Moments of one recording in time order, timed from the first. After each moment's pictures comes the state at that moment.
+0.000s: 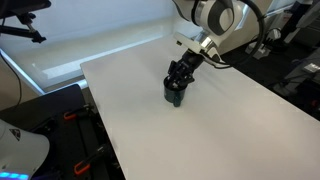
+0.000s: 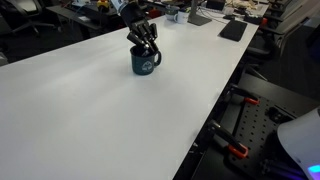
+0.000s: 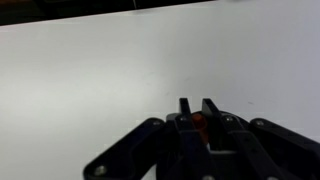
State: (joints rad) arm -0.05 0.91 -0.04 -1.29 0.00 1.39 0.04
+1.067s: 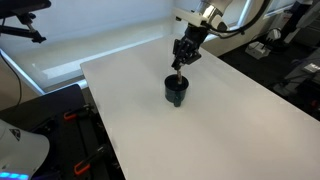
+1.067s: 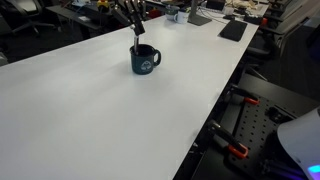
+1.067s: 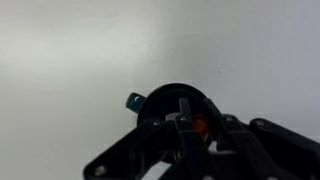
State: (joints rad) arm -0.01 0.70 -0.03 -1.41 0.00 1.55 0.04
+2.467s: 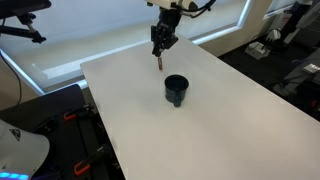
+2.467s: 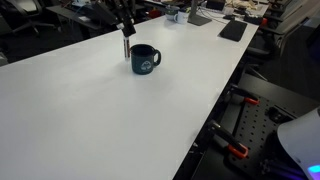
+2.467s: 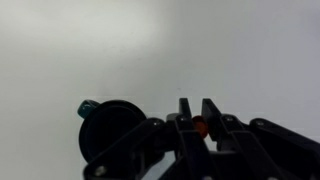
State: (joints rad) arm 0.08 0.48 0.05 -1.69 -0.03 1.69 0.04
